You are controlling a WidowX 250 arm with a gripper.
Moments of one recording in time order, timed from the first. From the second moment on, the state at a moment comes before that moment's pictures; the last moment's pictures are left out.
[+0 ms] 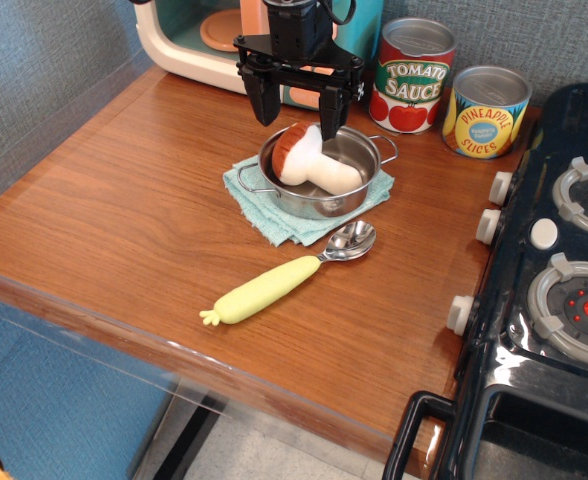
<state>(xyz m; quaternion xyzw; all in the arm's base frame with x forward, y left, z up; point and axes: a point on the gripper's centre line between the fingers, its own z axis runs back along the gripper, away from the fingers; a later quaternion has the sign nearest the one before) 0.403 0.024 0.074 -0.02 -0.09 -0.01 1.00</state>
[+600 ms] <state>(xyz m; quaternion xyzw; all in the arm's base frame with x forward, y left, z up) 0.389 0.016 0.057 -0.02 -0.07 -0.02 1.00</state>
